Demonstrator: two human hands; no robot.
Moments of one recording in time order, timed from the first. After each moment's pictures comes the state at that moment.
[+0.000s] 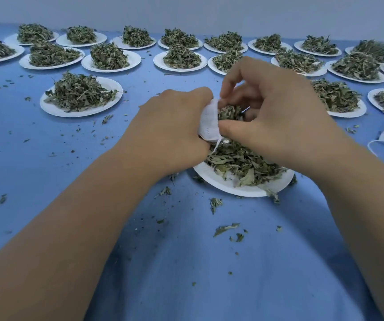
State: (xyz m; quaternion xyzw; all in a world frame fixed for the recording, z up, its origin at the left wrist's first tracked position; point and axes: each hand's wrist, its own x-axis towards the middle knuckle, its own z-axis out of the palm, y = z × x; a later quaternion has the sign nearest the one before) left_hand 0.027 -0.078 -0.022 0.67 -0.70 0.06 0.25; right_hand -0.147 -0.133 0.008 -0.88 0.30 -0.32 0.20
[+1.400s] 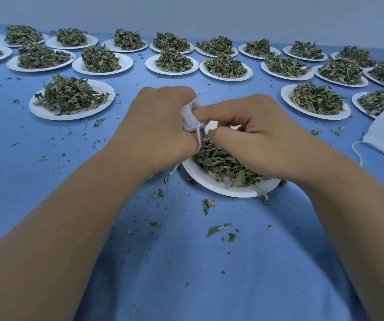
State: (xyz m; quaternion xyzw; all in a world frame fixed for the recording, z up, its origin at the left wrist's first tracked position) left_hand 0.029 -0.081 -0.019 0.66 -0.68 0.05 0.33; right_hand -0.144 -0.122 0.005 -0.89 0.23 -0.25 0.30
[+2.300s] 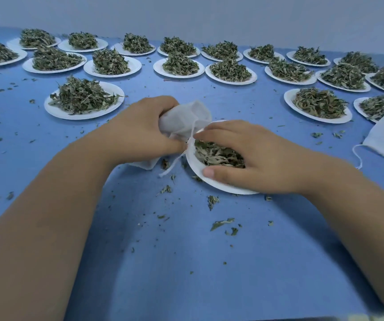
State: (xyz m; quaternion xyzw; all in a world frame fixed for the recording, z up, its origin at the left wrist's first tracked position) left_hand 0.067 -0.065 -0.015 0.68 -0.65 -0.17 0.29; right_hand -0.161 -0.136 -0.016 -0.97 0.23 -0.05 0.11
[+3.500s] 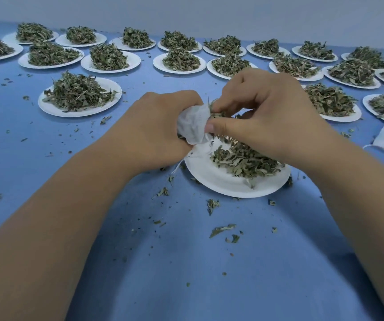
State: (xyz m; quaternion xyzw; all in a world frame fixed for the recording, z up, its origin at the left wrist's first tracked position) left_hand 0.048 -0.074 -0.024 0.64 -0.70 -0.04 0.31; right_hand -0.144 -0.148 0.004 -0.88 0.26 -0.32 0.24
